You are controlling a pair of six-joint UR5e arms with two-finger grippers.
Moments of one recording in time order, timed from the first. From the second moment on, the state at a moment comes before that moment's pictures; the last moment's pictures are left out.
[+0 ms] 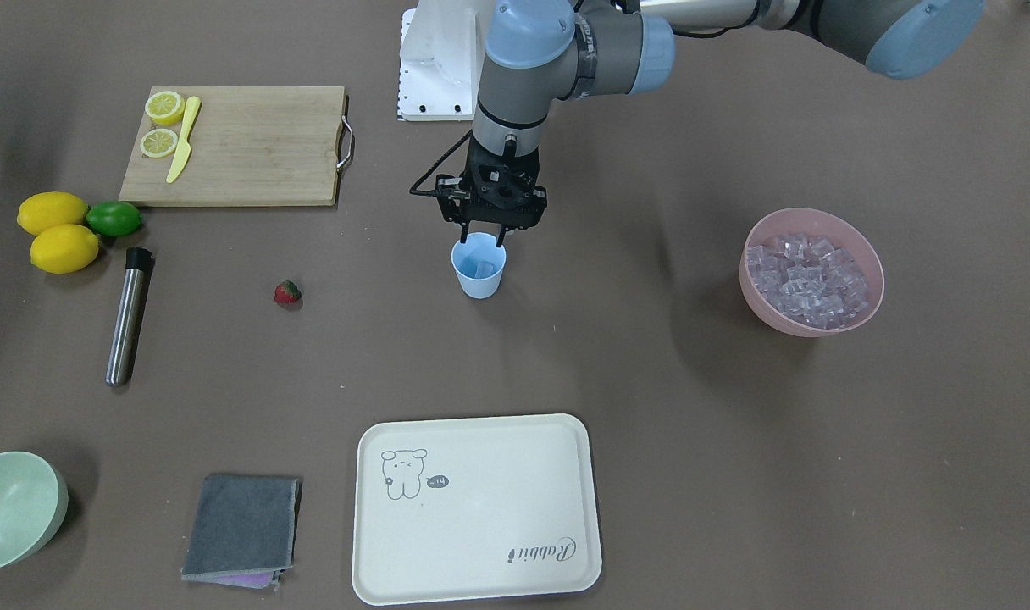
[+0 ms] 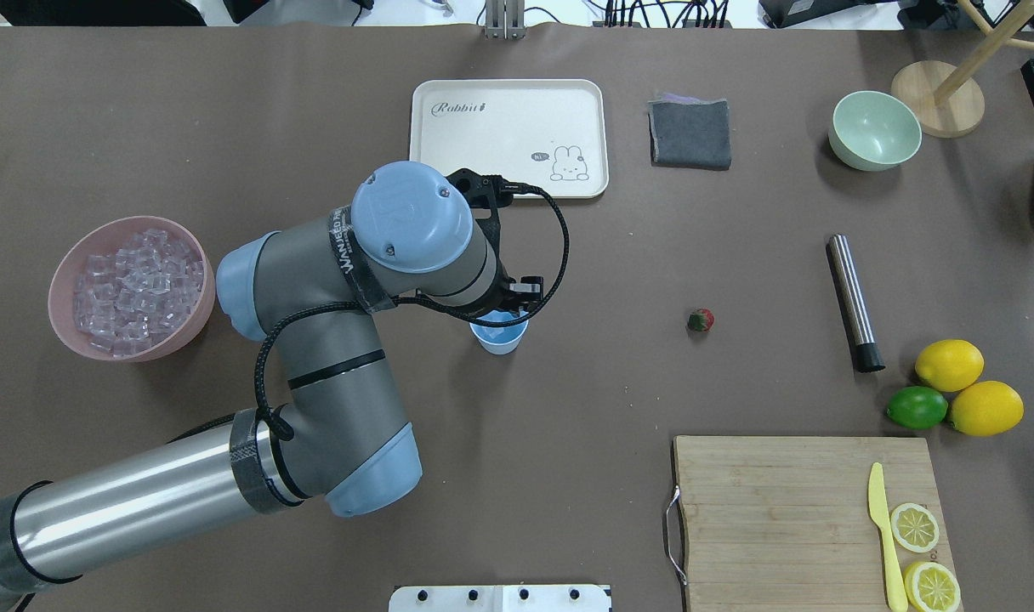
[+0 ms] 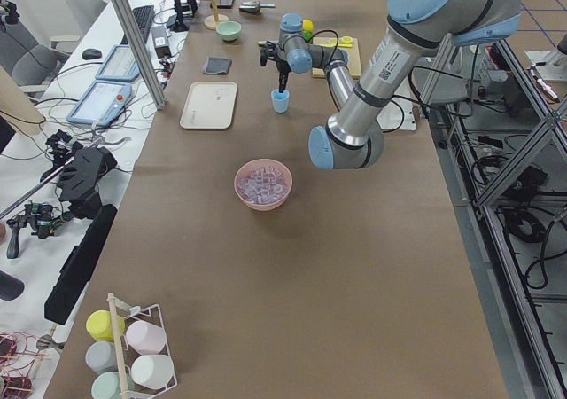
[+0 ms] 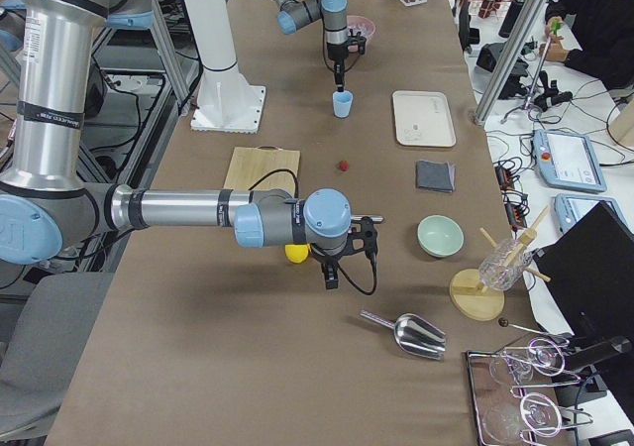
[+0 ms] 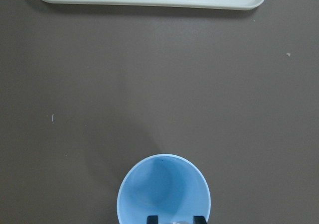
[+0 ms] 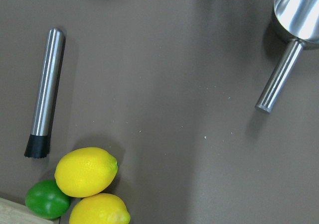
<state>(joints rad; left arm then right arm) -0.50 -2.37 -1.65 -1.66 -1.83 -1.23 1.52 -1.77 1.80 -1.49 2.52 -0.06</state>
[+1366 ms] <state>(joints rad) -0.77 -1.77 -2.04 -1.54 -1.84 -0.75 1.51 -1.77 1.79 -1.49 2.52 -0.06</state>
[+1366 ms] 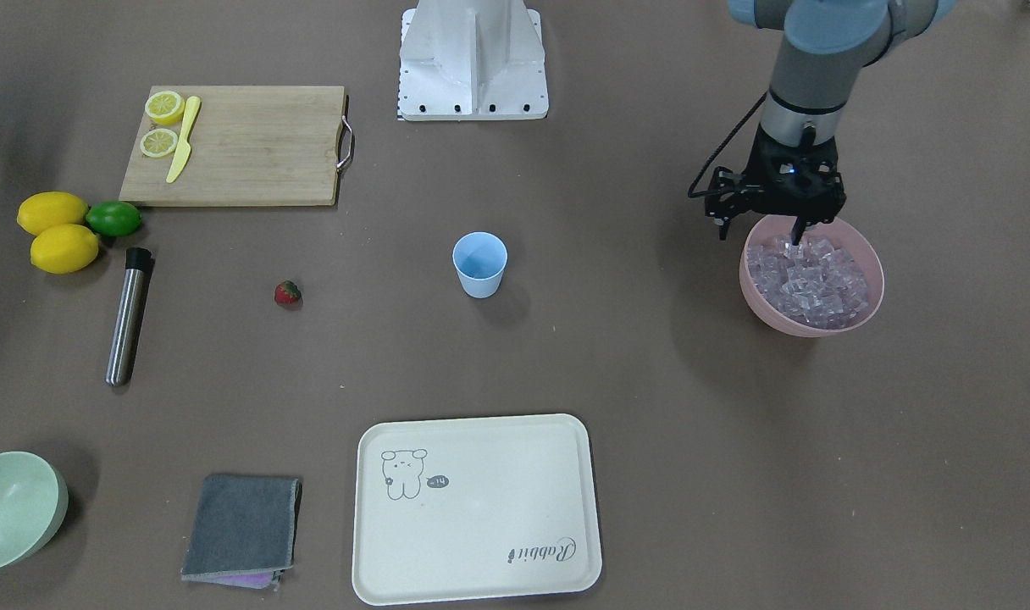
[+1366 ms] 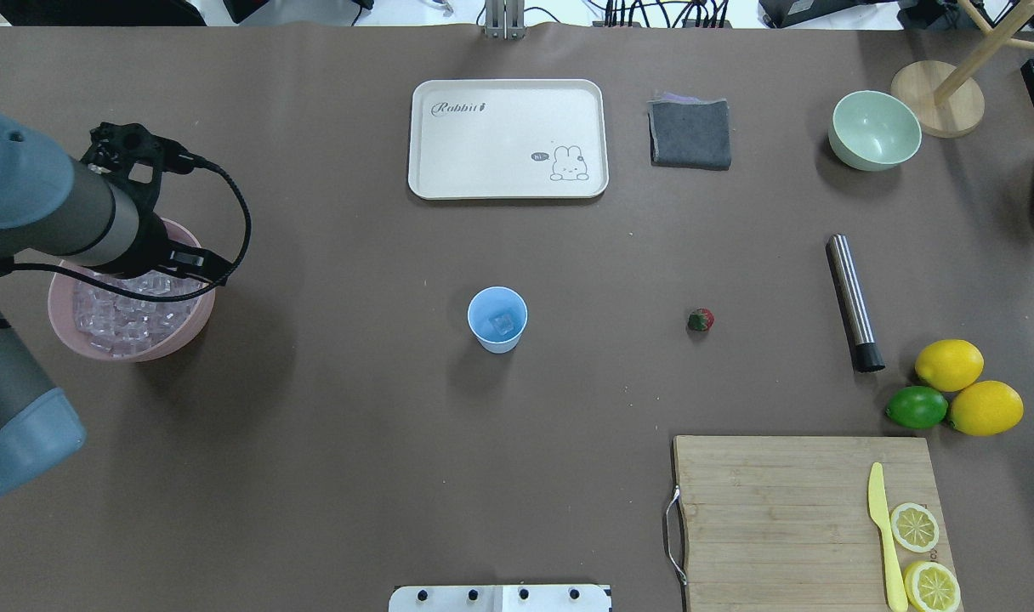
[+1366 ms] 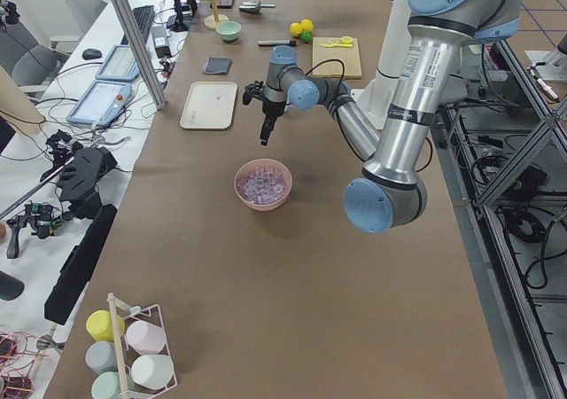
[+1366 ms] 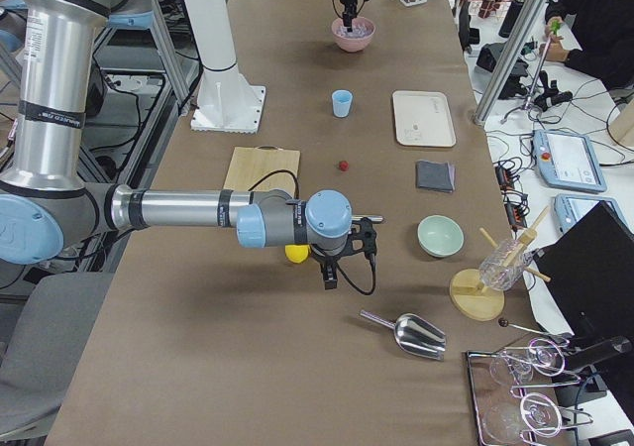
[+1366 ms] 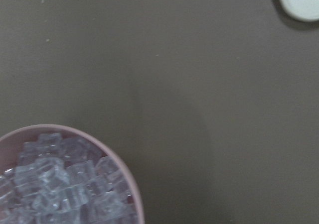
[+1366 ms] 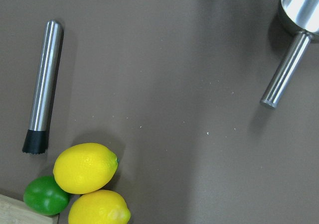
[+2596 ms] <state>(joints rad) -0.74 -1.64 -1.96 -1.68 -1.84 -0.83 1.49 -1.77 1.82 -1.49 2.52 -0.01</state>
